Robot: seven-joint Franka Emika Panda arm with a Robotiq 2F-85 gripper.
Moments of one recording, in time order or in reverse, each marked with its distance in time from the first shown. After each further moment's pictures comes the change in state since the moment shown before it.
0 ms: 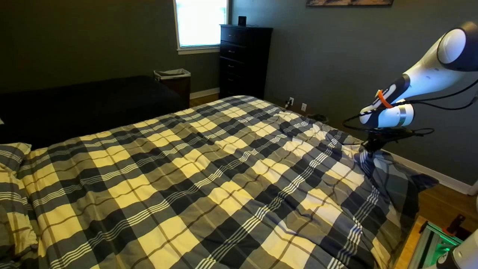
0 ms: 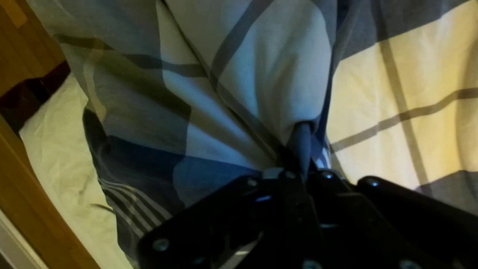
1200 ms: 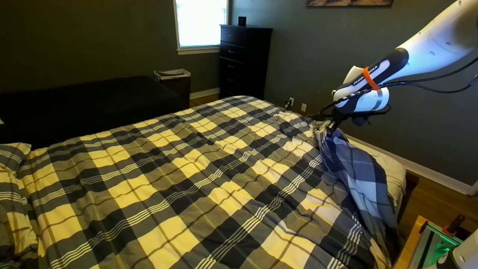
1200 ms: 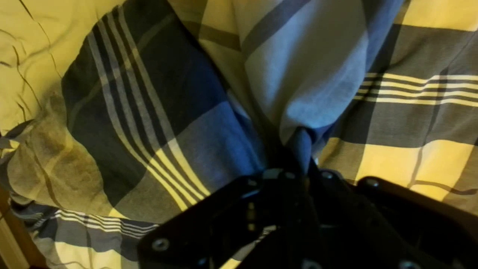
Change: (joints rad) arm 0.165 -0.269 0.186 -0.167 0.053 0.112 -0.300
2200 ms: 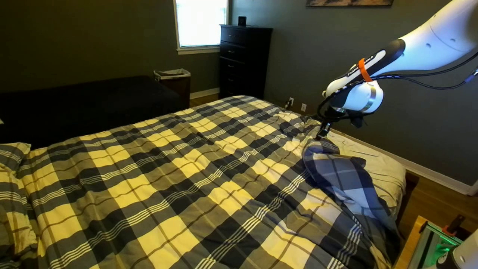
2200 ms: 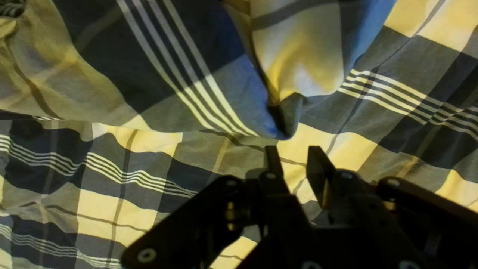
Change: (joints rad) arm 0.009 -0.048 0.082 -0.057 0.301 0.000 -0.513
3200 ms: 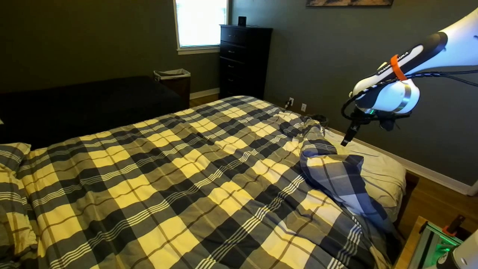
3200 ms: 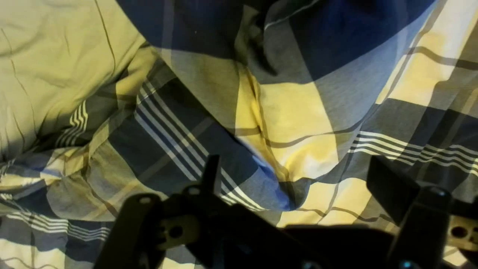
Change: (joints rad) arm 0.070 -0.201 -0.212 -0.206 -0.073 -0.045 0.106
